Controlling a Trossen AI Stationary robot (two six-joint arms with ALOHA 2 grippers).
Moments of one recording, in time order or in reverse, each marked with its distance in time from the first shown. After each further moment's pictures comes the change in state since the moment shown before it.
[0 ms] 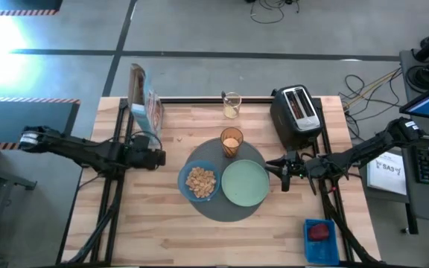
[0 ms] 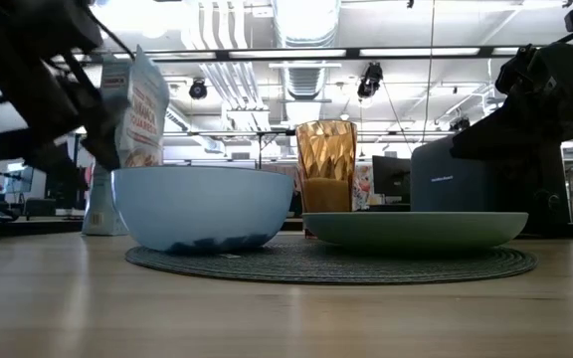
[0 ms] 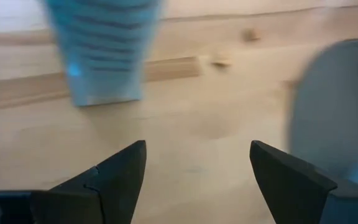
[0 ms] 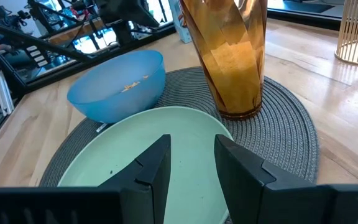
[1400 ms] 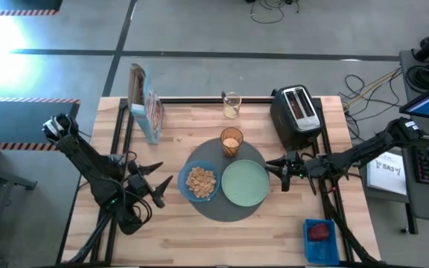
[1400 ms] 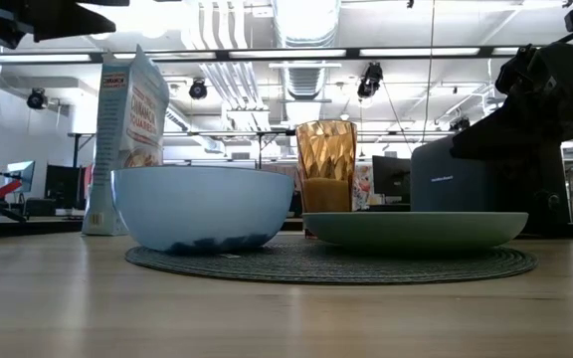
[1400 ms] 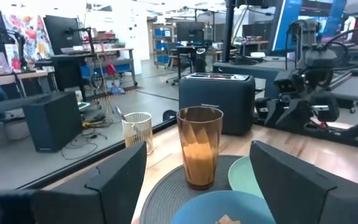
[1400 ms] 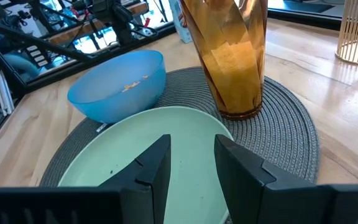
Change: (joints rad) left arm -0.762 0.378 0.272 0.213 -0.963 0.294; right arm 0.000 0.000 0.000 0.000 -0.001 0.000
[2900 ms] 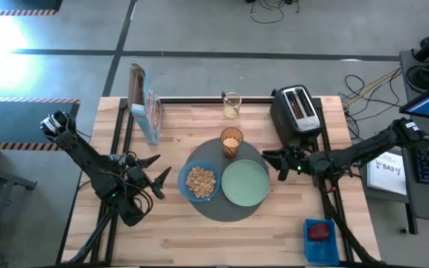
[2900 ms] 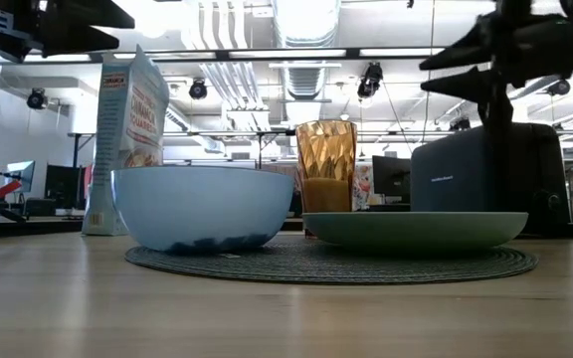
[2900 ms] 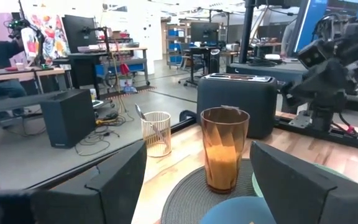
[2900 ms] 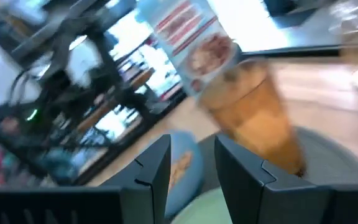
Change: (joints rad) left arm 0.057 -0.075 -0.063 -0.039 -0.006 -0.040; right arm -0.023 0.001 0.202 -0.002 0.102 0.226
